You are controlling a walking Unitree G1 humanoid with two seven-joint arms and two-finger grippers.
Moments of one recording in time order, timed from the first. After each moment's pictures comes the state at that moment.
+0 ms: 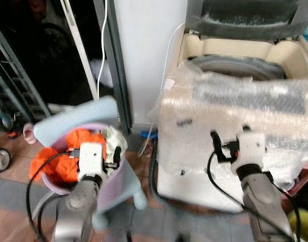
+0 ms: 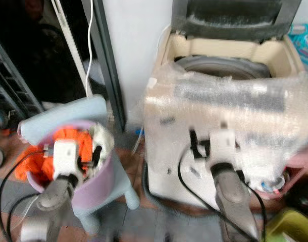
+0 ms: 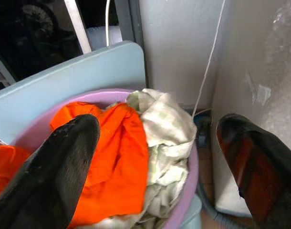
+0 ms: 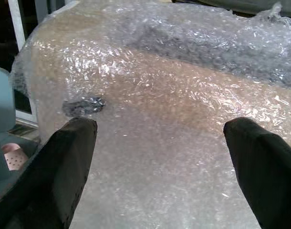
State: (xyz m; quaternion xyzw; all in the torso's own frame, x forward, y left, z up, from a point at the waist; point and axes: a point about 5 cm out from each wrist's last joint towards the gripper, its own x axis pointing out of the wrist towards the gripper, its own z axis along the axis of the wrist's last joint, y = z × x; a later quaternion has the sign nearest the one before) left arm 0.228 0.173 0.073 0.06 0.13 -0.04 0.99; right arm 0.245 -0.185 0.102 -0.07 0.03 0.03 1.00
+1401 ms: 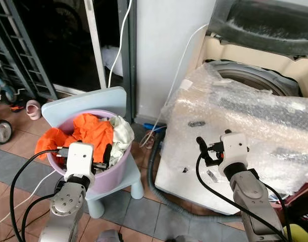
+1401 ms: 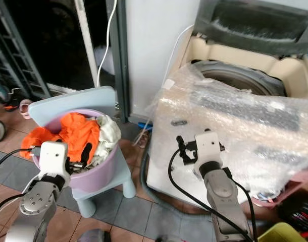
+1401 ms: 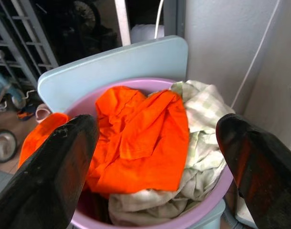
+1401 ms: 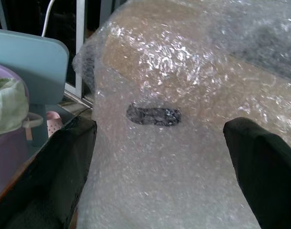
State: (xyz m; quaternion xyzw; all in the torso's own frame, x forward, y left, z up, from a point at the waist) left arm 0.222 0.174 0.076 0.07 0.10 -0.03 0.99; right arm 0.251 -0.181 0.091 -0.09 0.06 0.06 0.99
